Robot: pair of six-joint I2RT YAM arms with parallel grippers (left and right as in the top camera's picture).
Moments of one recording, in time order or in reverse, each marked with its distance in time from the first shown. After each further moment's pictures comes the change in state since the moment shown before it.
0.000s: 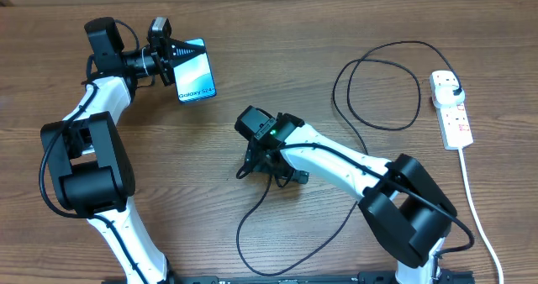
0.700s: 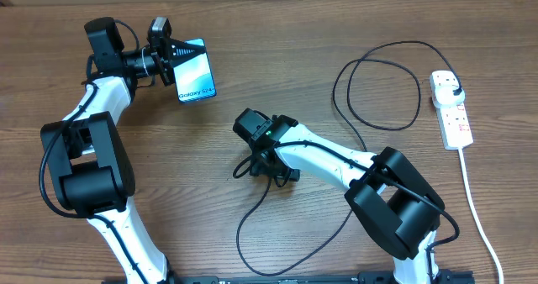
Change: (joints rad) left arm 0.000 0.000 0.000 0.000 0.000 0.000; right arm -0.002 0.065 0.003 0.042 -0.002 -0.066
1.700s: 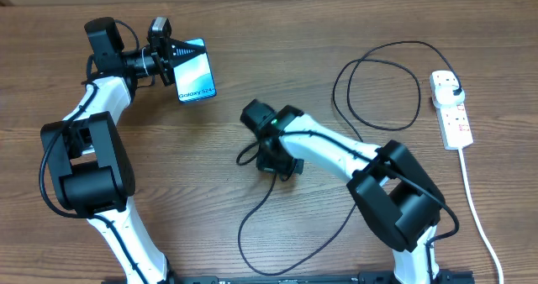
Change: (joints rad) left arm -0.001 0.000 0.000 0.000 0.000 0.000; right arm -0.074 0.022 0.050 -0.071 -0.073 -0.031
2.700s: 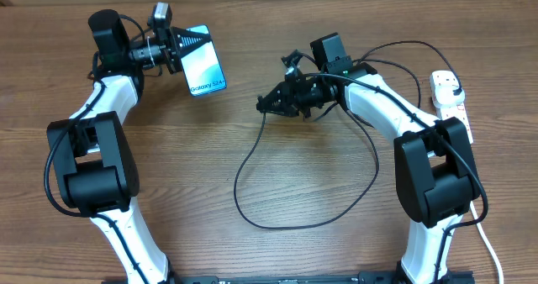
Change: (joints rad) left arm -0.036 0.000 -0.001 0.277 -0.119 -0.070; right arm -0.379 -0.001 0.034 0.498 -1.007 -0.371
